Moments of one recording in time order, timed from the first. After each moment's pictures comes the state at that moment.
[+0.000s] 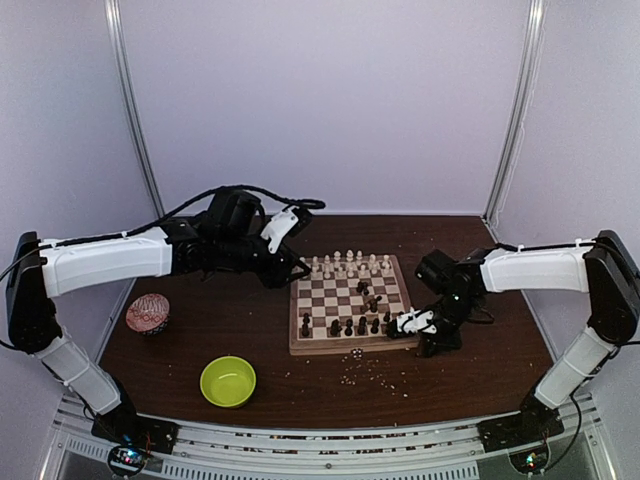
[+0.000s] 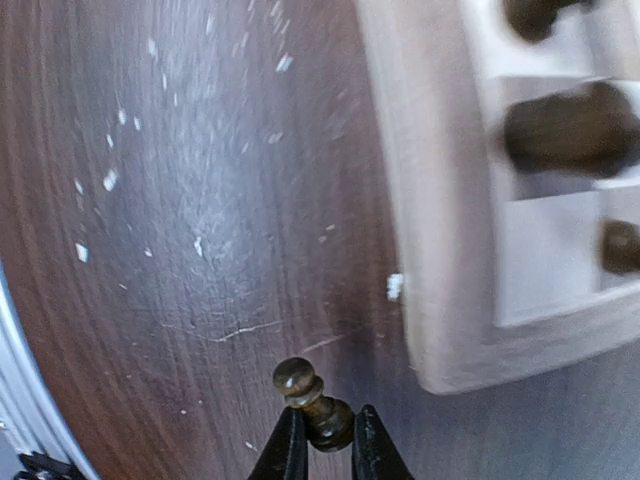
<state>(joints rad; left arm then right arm) -0.80 1.55 1.19 -0.25 0.19 0.11 0.63 1.58 0.92 -0.80 -0.16 -0.85</state>
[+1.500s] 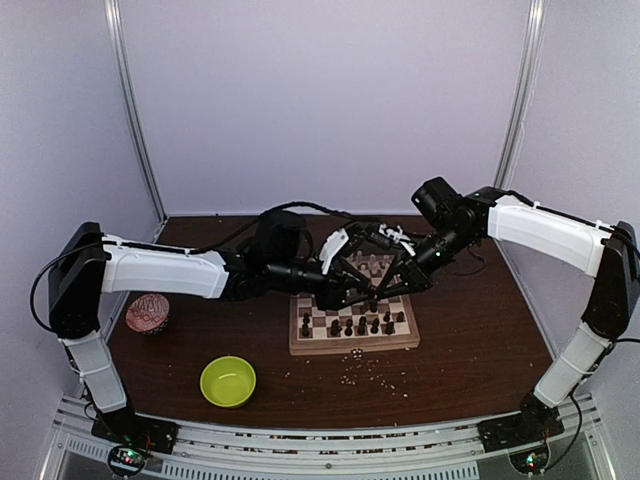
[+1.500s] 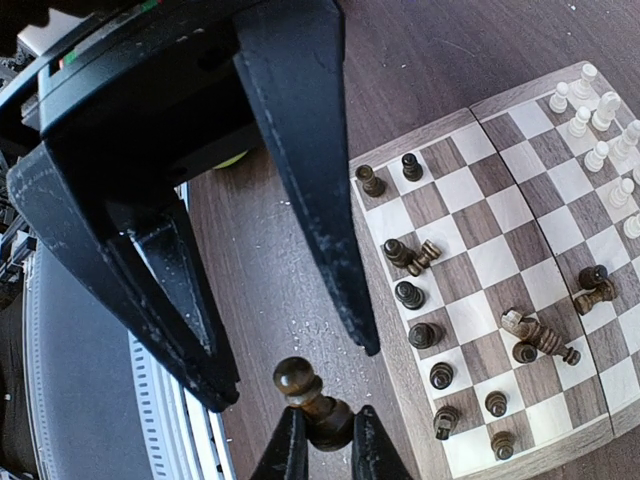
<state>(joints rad) -0.95 1.81 1.22 0.22 0.54 -0.03 0.58 1.62 1.39 -0.90 -0.72 -0.44</state>
